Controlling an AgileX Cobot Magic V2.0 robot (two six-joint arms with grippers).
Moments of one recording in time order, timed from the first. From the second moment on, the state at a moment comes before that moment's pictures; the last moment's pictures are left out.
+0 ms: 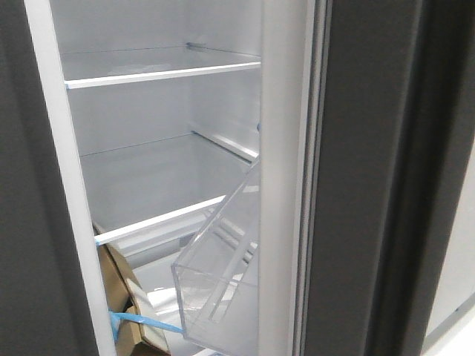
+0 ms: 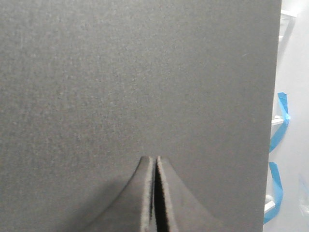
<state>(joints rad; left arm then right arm) -0.05 -0.01 0.00 -0.03 -0.13 -0.02 -0.08 -0.01 -0.03 0.69 0.09 -0.33</state>
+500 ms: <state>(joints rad) -0.05 -0.01 0.00 -0.03 -0.13 -0.02 -0.08 0.27 -0.51 0.69 0.43 -0.37</state>
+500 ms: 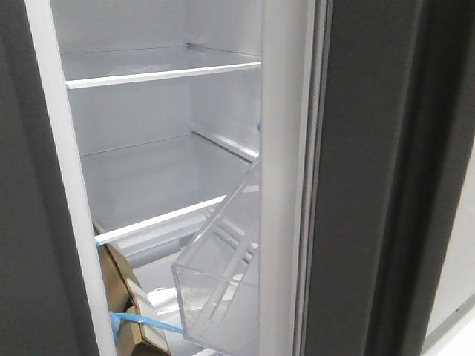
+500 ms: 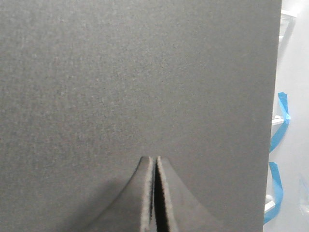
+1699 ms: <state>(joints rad) -0.05 -0.01 0.00 -0.03 -0.13 -0.02 0.38 0.91 -1.09 0.67 0.54 -0.55</state>
